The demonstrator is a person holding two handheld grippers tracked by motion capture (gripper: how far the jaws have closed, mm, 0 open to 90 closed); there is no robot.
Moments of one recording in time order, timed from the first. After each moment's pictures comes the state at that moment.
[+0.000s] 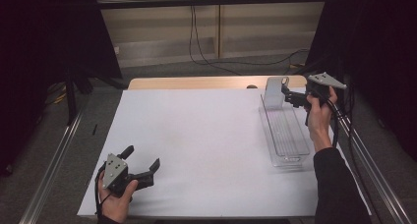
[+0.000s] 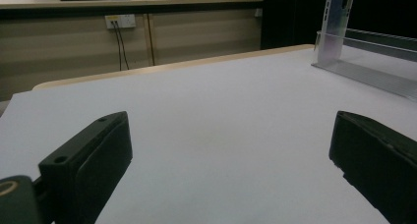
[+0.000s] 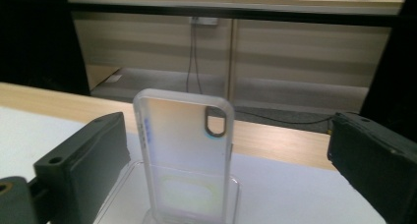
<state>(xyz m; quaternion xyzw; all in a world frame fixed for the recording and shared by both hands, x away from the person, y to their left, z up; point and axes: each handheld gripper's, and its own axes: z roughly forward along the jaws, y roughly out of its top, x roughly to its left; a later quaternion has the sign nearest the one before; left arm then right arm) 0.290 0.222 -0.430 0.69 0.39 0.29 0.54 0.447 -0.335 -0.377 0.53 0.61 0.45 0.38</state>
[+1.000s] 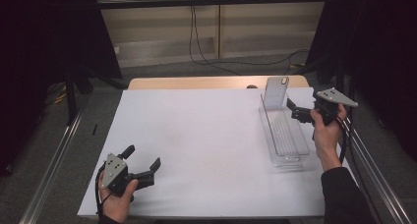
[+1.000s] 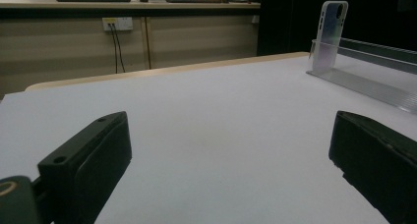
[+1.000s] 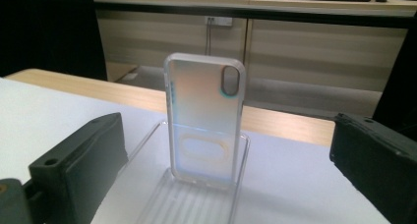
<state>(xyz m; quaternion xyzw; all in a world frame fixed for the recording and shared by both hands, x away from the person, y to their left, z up) 0.290 0.221 -0.430 0.68 0.39 0.28 0.55 0.398 -0.342 -0.387 0.51 0.63 0.46 0.37</state>
